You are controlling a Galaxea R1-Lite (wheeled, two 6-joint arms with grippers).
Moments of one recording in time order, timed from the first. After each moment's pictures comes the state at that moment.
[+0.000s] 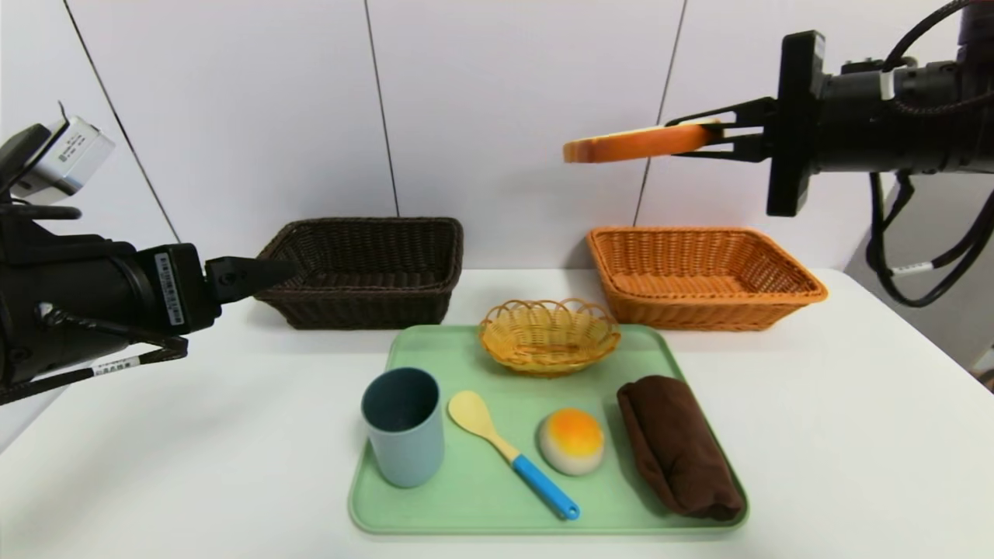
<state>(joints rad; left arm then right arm) -0.38 1.20 -0.94 0.06 0.11 -0.35 0.32 1.57 -1.50 0.15 0.45 1.48</state>
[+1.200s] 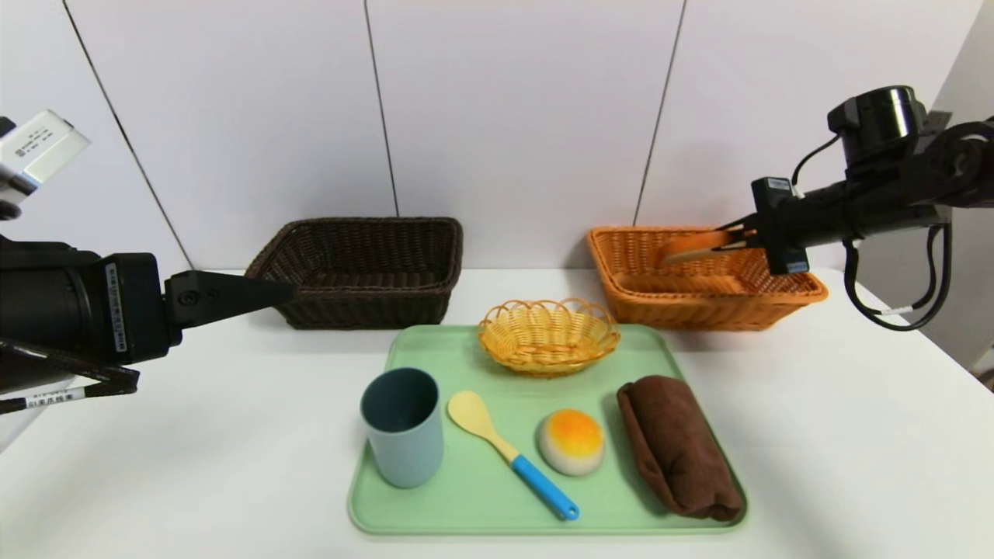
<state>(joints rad) -0.41 1.15 -1.02 0.25 -0.04 -0.39 0.00 1.98 -1.69 0.39 0.46 1.40</state>
